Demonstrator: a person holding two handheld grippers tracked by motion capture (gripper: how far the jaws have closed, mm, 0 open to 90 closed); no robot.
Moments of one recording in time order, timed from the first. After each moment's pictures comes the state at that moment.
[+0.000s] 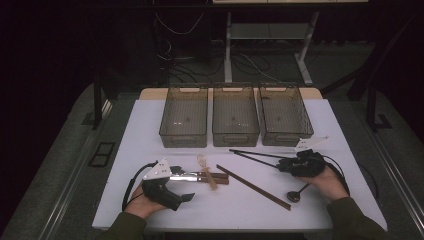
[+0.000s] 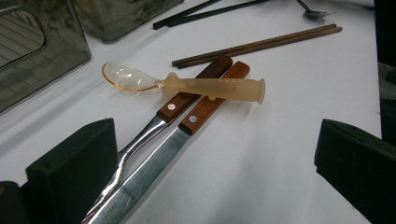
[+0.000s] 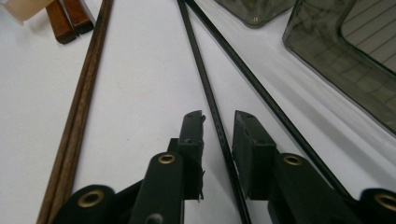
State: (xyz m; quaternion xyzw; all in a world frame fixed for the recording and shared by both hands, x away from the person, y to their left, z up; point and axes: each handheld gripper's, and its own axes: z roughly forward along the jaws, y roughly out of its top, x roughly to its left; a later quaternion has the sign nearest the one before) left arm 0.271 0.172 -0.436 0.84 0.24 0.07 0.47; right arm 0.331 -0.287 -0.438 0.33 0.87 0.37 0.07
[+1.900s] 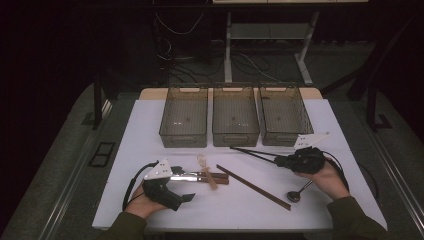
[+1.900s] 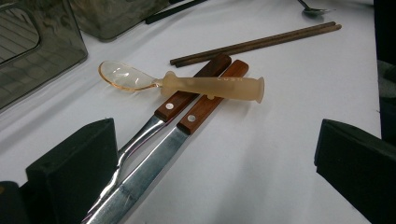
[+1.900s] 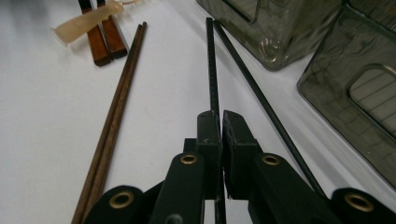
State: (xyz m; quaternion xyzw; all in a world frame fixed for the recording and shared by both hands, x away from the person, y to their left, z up) left arm 0.271 0.171 -0.436 0.85 0.24 0.07 0.47; right arm 0.330 -0.281 -0.415 0.27 0.87 0.40 0.07
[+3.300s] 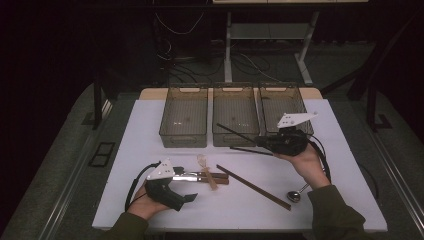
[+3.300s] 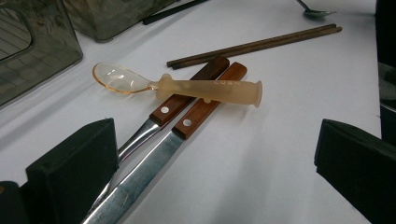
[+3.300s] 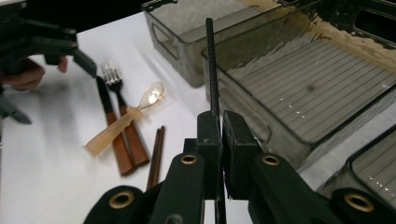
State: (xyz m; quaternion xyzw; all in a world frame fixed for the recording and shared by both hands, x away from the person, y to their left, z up) left arm 0.271 0.164 -0.437 0.84 0.25 0.07 0.47; right arm 0.350 -0.221 -0.359 0.29 0.83 0.46 0.09
